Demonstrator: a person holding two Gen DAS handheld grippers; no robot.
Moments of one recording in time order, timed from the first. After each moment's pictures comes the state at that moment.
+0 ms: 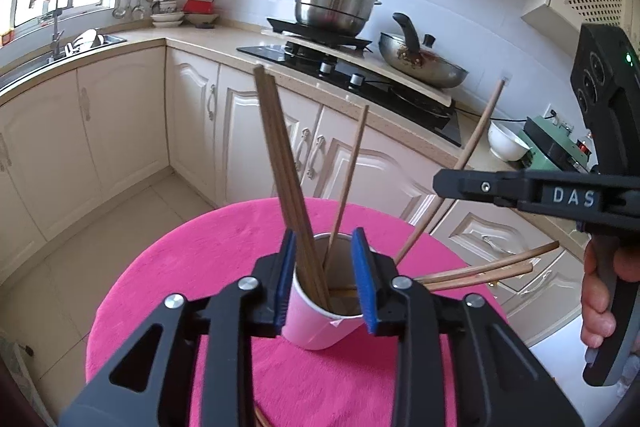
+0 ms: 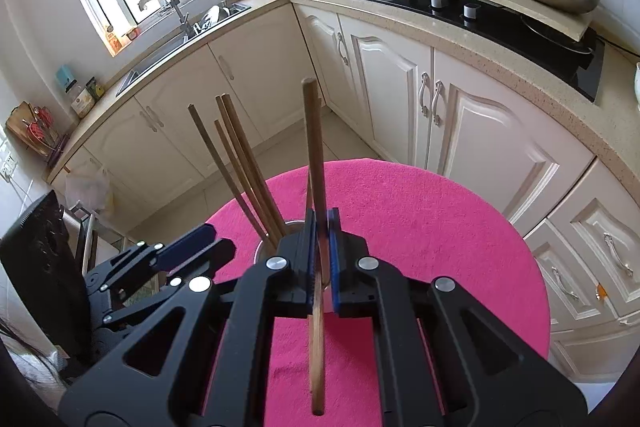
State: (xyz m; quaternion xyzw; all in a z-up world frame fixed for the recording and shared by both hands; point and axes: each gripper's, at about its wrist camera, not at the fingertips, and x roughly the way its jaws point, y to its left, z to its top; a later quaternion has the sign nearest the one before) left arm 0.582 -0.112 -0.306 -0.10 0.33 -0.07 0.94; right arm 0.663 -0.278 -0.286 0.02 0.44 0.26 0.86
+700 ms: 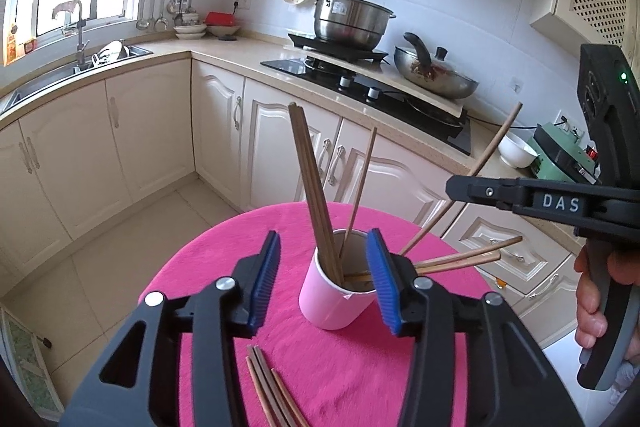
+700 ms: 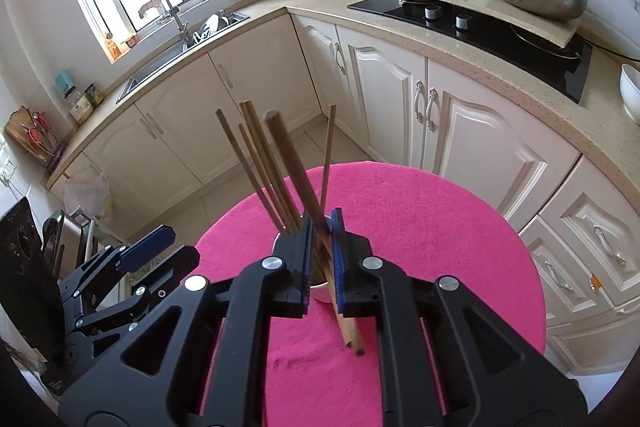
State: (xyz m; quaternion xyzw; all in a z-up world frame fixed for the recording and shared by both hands) left arm 0.542 -0.105 -0.269 -0.09 0.32 -0.03 0.94; right arm 0.634 -0.280 -0.263 0.03 0.42 0.25 0.87
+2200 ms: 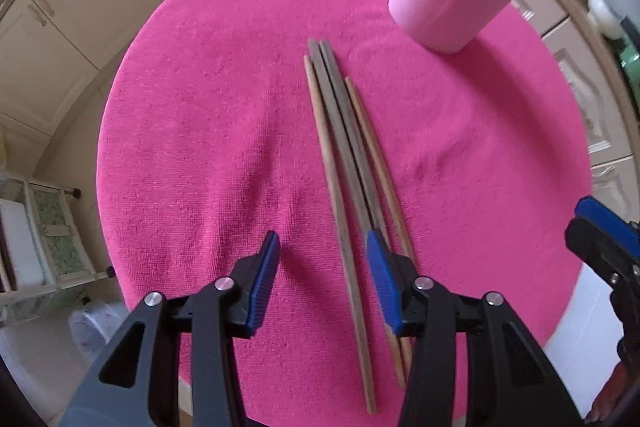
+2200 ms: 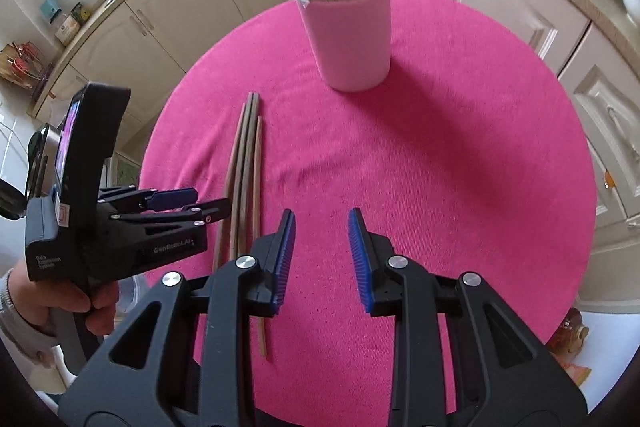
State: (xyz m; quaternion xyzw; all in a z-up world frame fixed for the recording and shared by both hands) left arm 0.488 -0.091 -0.439 -0.09 0.65 0.03 0.76; right arm 0.499 -0.271 -0.388 -0.03 0.56 0.24 0.80
